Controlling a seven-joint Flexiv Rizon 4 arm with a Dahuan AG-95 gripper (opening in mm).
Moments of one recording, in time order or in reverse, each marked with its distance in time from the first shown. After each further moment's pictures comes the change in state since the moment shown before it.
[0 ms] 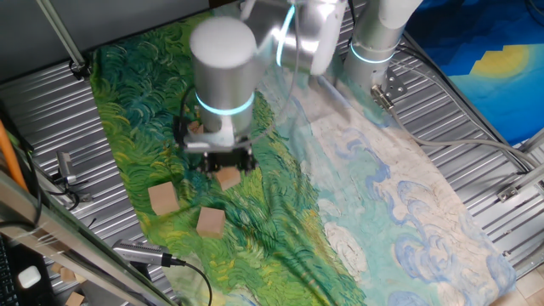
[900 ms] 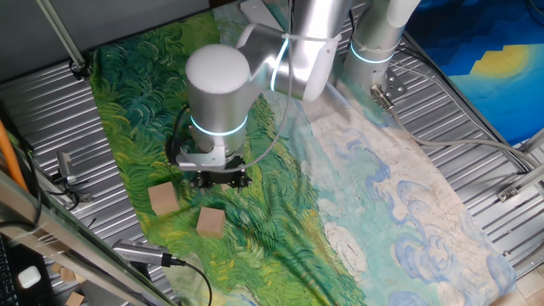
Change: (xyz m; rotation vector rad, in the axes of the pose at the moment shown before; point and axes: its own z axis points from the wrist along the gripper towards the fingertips) arm -0.024 -0.019 0.029 0.011 0.011 0.006
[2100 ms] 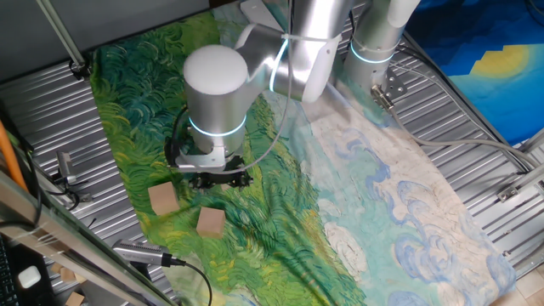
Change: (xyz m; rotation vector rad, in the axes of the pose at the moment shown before) arm 0.001 0.002 -0.001 -0.024 -0.015 -0.012
